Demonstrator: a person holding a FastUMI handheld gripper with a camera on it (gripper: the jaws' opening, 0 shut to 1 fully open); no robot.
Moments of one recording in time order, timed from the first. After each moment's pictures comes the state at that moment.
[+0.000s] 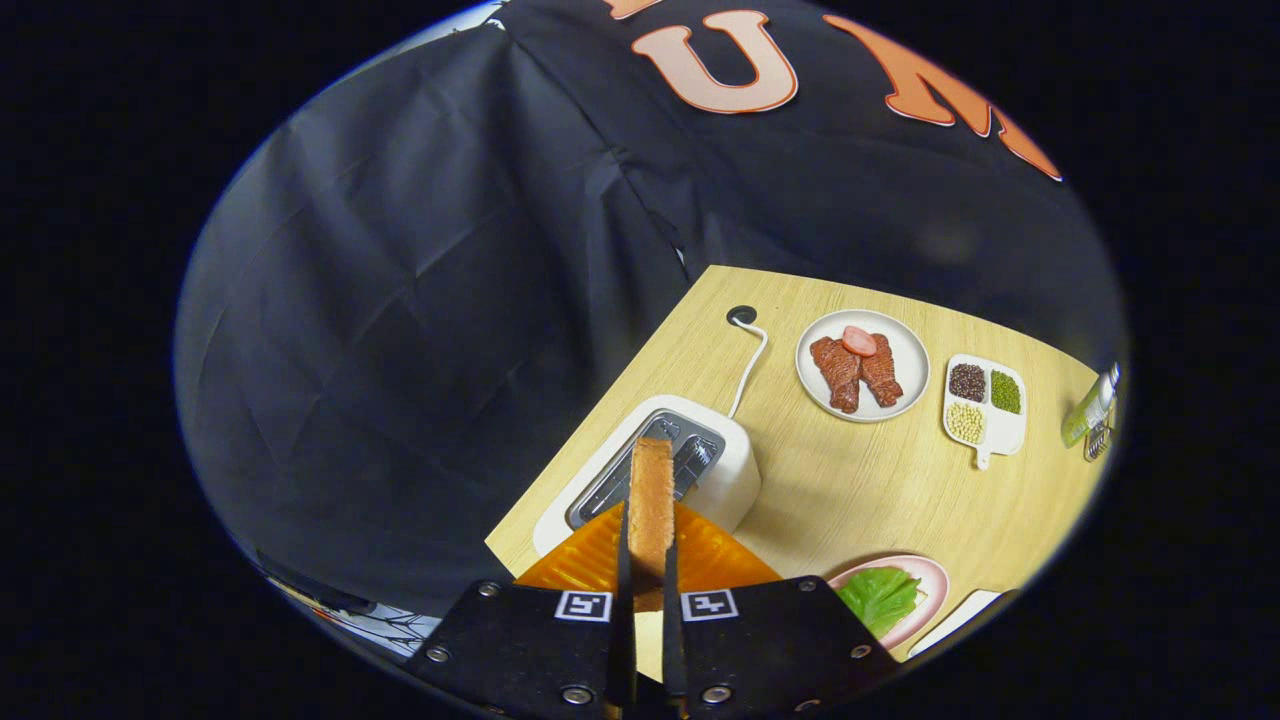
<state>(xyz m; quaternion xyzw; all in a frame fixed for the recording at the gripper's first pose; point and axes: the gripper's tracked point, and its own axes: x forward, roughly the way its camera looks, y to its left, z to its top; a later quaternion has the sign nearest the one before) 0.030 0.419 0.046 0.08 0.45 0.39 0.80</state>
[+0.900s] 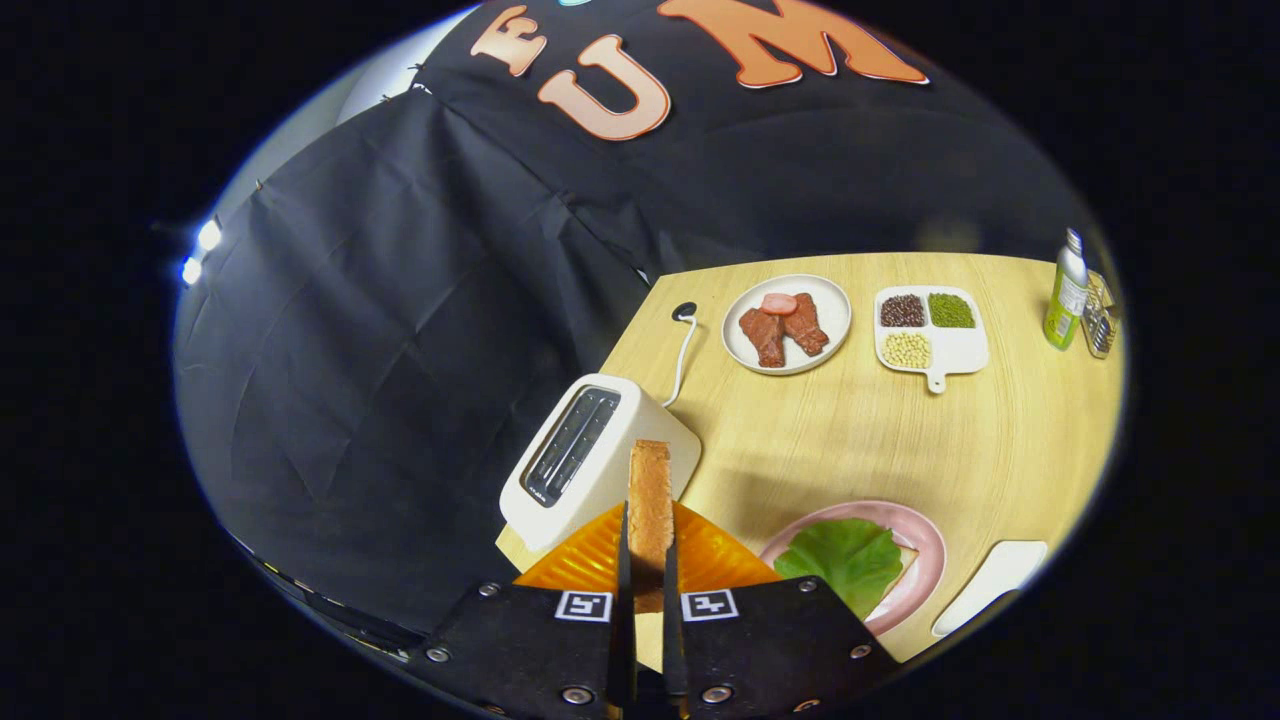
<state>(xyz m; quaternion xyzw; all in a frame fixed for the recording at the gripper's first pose) 0.019 0.296 0.002 0.19 0.44 0.37 0.80</state>
